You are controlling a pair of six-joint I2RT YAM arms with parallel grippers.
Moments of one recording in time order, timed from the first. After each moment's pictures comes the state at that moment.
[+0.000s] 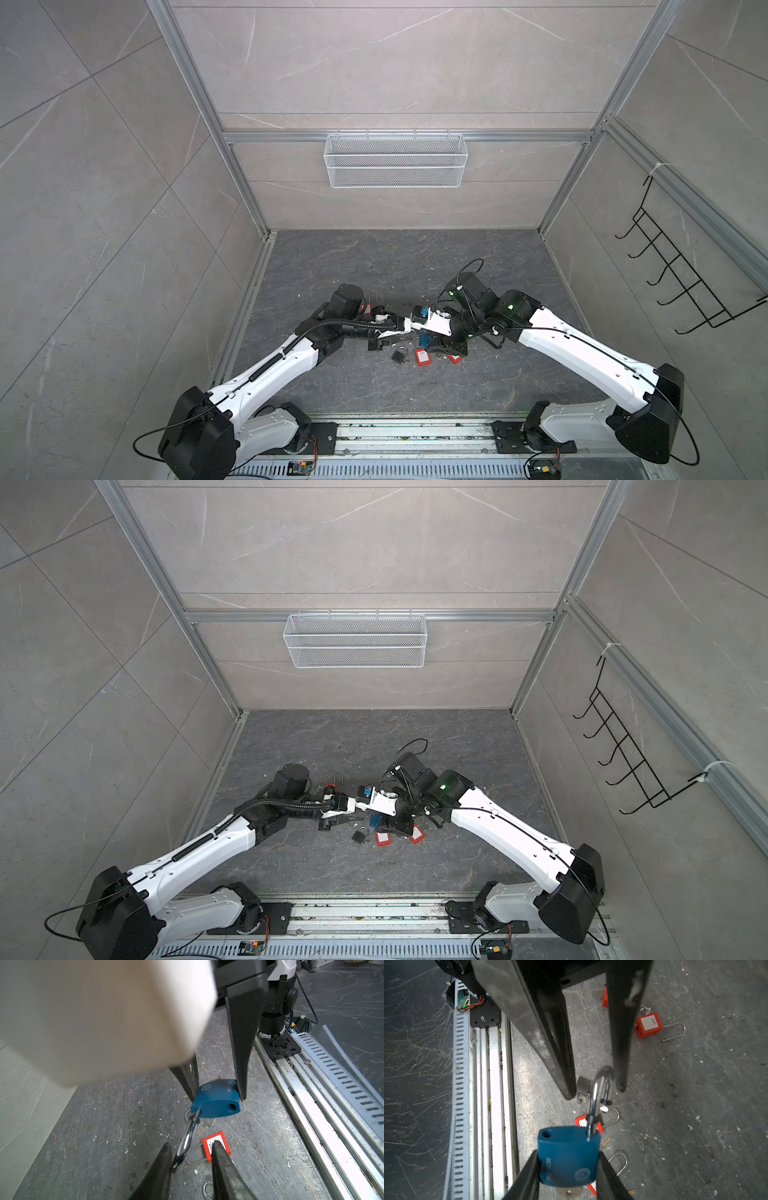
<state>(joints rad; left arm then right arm) -0.65 1.15 0.75 -0.16 0.80 0.81 0.79 1.32 1.22 -0.94 -0.39 -0.55</state>
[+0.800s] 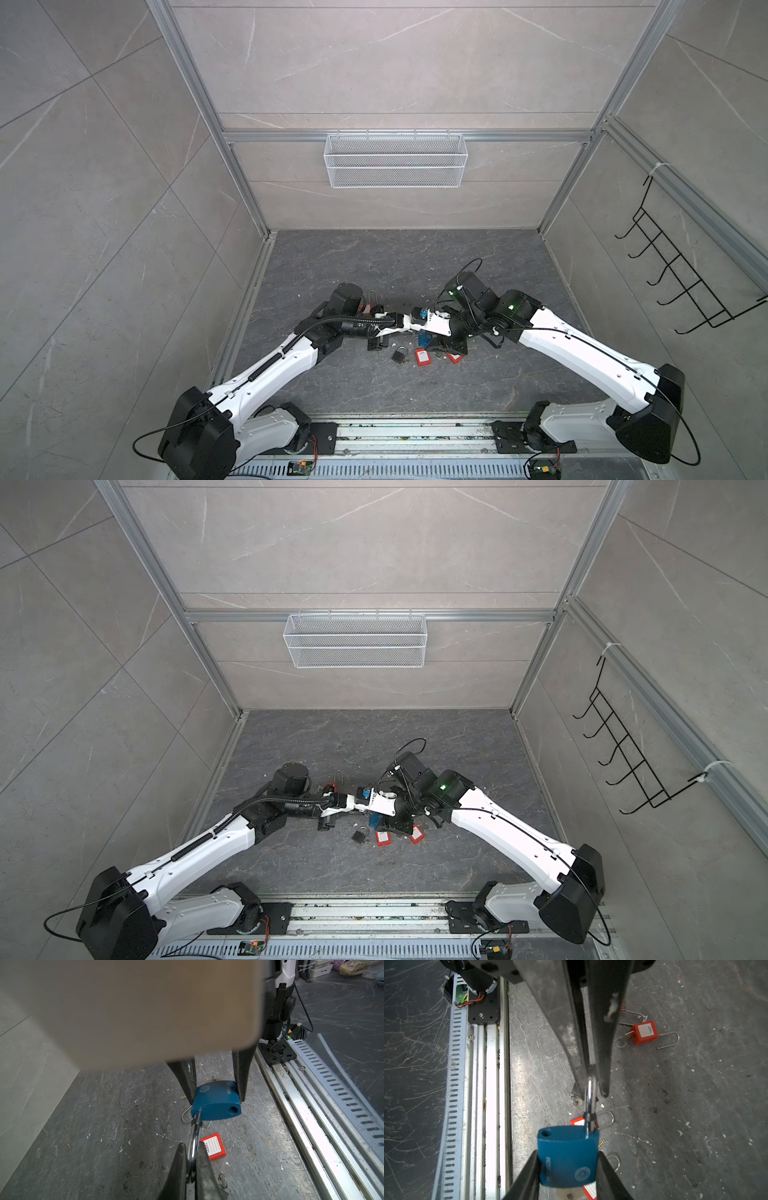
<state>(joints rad) -0.65 1.15 0.77 -0.18 0.81 0.73 0.80 1.31 1.23 -0.93 -0.35 -0.60</state>
